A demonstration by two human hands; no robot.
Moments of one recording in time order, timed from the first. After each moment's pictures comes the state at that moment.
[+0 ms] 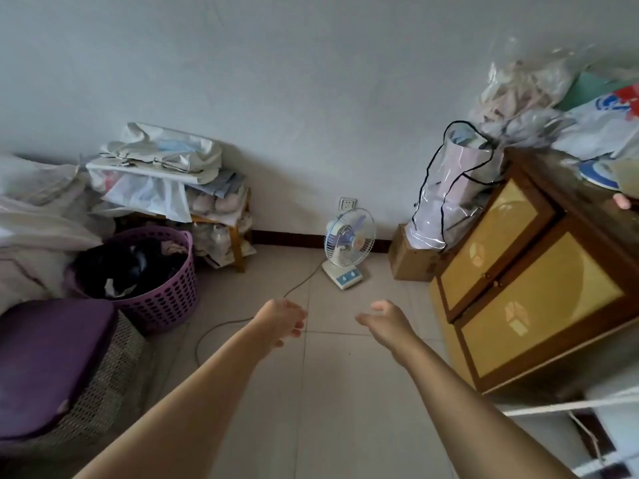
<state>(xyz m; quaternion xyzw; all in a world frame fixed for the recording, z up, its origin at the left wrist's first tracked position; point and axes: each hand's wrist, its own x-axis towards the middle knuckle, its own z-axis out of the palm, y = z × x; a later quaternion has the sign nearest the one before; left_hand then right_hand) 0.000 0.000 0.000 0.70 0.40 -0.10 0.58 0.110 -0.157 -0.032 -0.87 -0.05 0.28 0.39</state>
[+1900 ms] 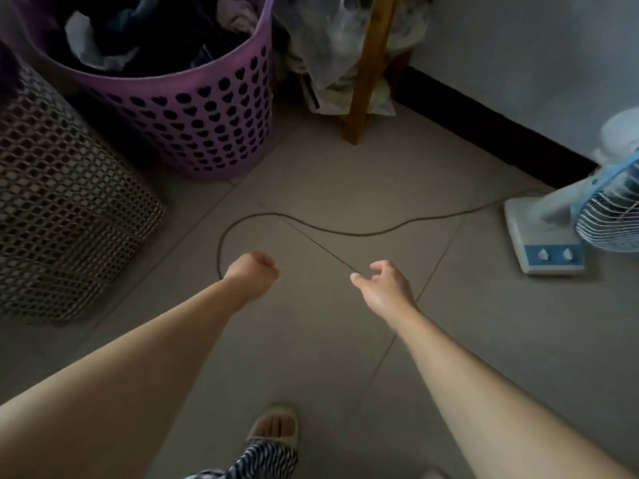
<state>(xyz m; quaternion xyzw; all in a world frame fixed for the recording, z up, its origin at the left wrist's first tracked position) 0.114 0.336 -0.642 0.54 0.68 -0.04 0.50 0.293 0.228 -0.621 -0.85 -0.22 0.44 0.19</state>
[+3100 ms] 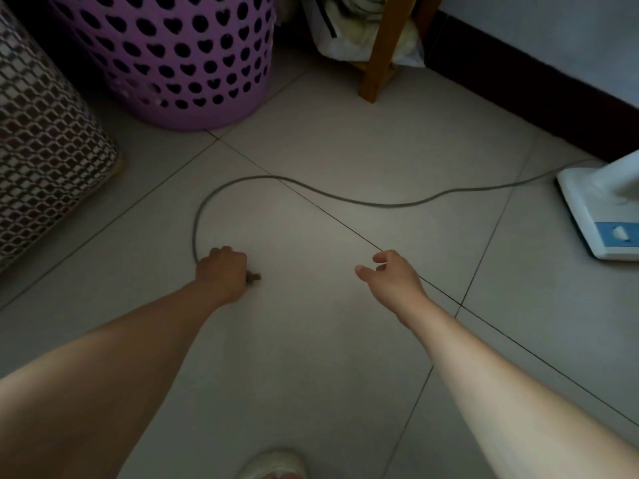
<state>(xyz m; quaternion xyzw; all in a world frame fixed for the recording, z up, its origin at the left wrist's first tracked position) 0.060 0.363 -0.879 0.80 0.53 -0.23 0.15 0.272 0.238 -0.821 -0.86 -0.26 0.38 0.21</state>
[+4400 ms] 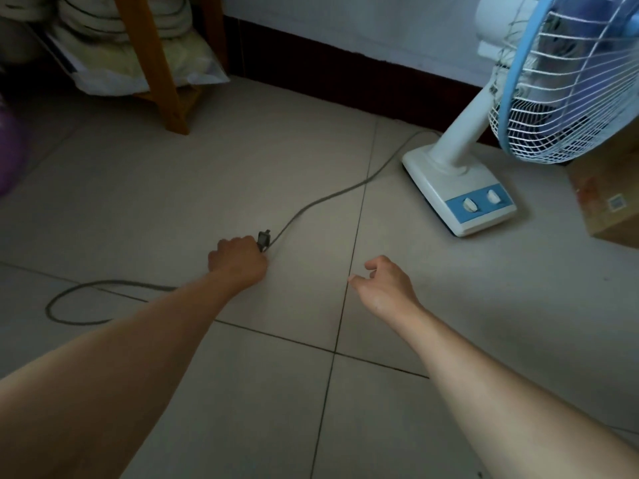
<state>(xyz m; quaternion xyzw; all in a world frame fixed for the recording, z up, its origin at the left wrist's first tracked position) 0.393 0.364 -0.890 0.84 0.46 -0.13 0.25 0.502 0.182 -0.848 -0.92 -0.14 0.30 0.23</state>
